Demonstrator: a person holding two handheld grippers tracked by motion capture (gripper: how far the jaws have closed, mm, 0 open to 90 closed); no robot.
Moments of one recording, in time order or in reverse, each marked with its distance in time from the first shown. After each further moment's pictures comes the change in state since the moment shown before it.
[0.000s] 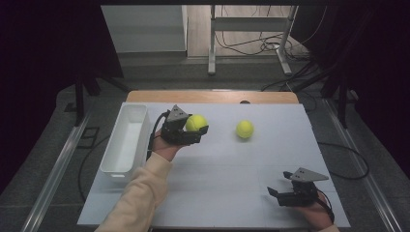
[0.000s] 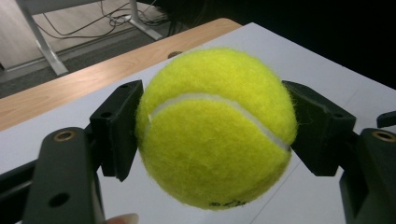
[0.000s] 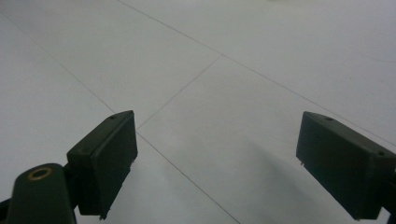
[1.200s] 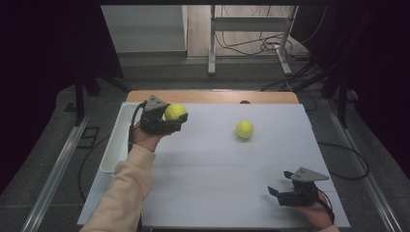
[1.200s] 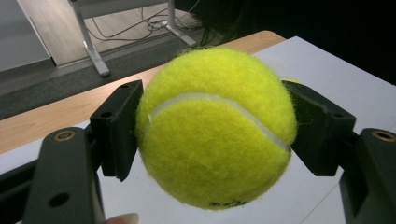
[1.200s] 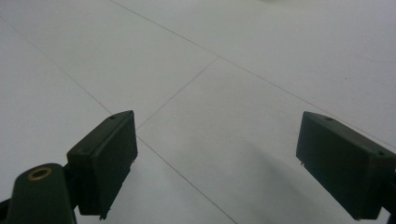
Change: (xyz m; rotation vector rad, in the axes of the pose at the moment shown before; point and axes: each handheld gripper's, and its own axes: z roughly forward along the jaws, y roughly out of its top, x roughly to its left) left arm 0.046 0.007 -0.036 -0.022 0.130 -0.052; right arm -0.001 0.000 -0.001 -0.006 -0.008 0.007
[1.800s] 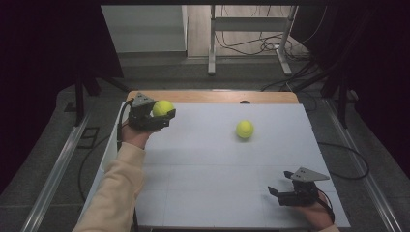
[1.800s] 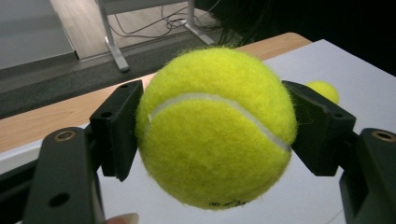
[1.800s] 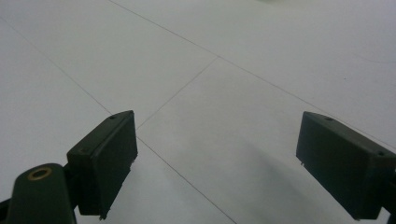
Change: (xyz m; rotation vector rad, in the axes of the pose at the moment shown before) left arm 0.027 -0.002 -0.013 0.004 0.066 -0.038; right arm 0.000 0.000 0.000 -0.001 -0.002 0.000
